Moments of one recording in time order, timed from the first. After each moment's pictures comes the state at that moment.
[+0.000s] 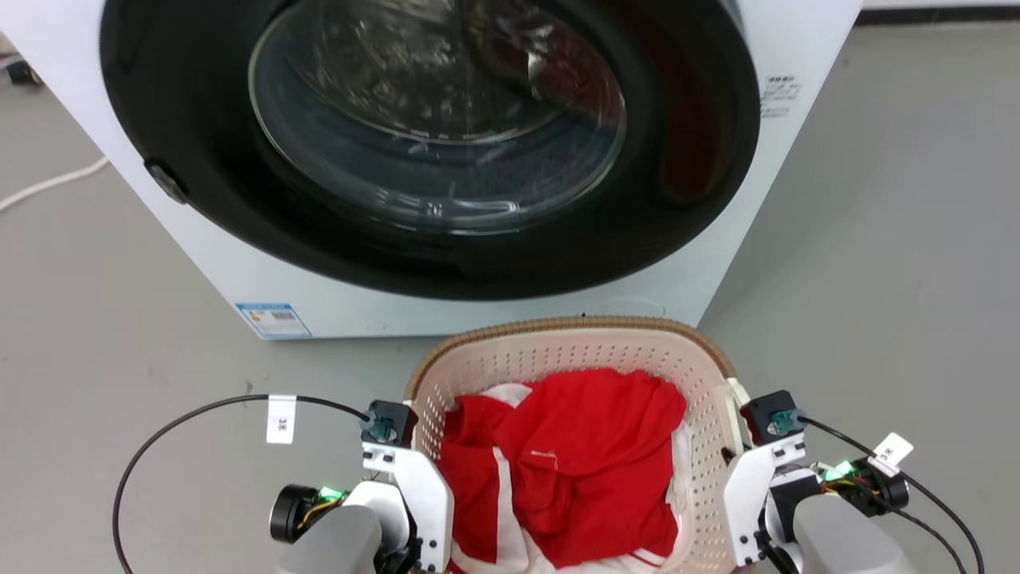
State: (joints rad) left arm -0.61 0.06 -0.73 1.22 -0.68 -0.12 0.01; right arm -0.59 -0.05 0.27 1.29 0.03 0.13 -0.11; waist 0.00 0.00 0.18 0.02
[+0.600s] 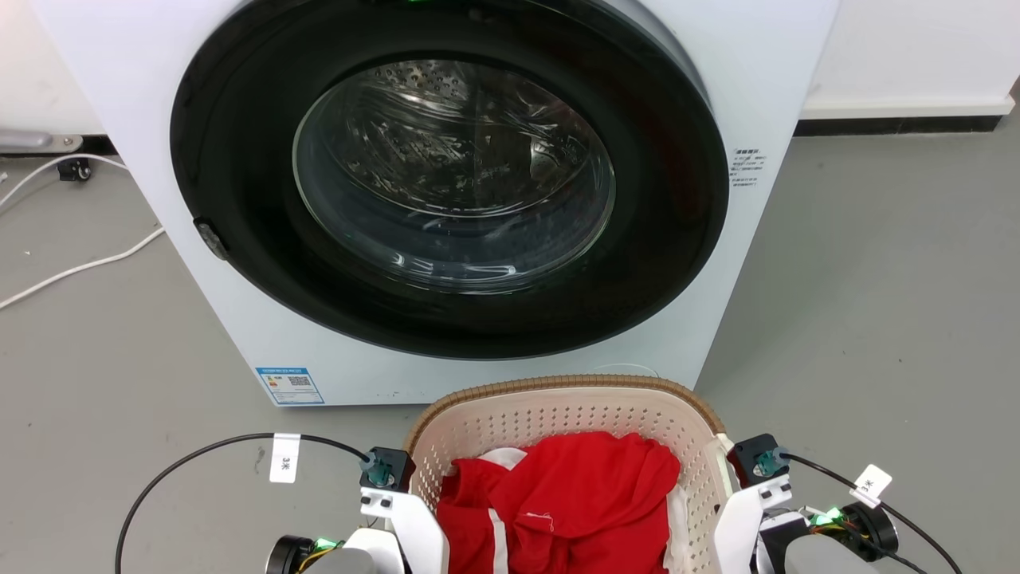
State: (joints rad) left arm -0.54 0.07 -0.83 1.24 -0.78 -0.12 0.07; right arm -0.52 -0.05 0.41 1.29 0.17 0.13 -0.02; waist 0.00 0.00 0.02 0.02
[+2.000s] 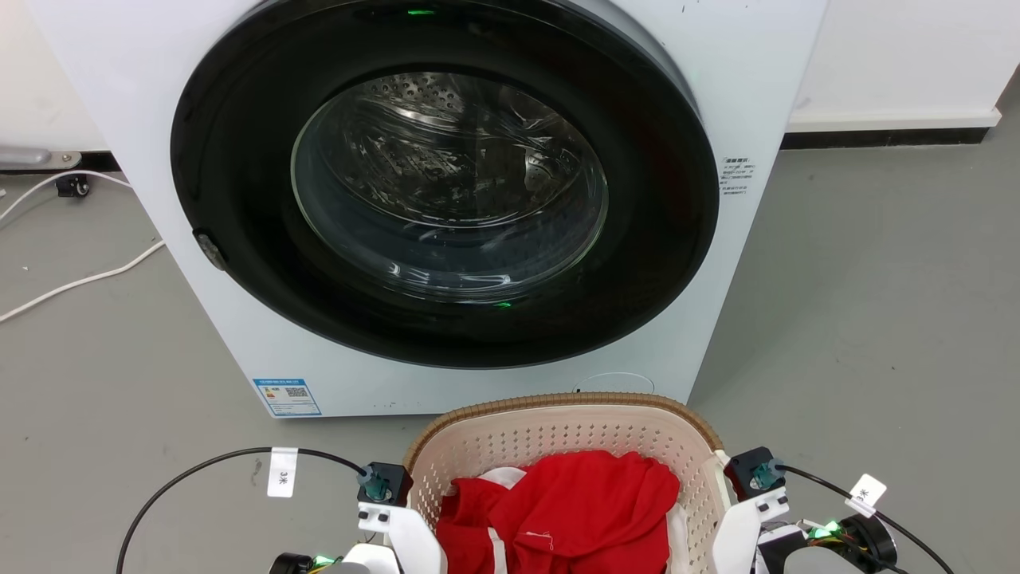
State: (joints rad) left arm -0.54 0.08 -0.95 1.26 -0.92 -0.12 0.06; right arm -0.50 -0.06 0.46 1.29 0.20 0.13 0.00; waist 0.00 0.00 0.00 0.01
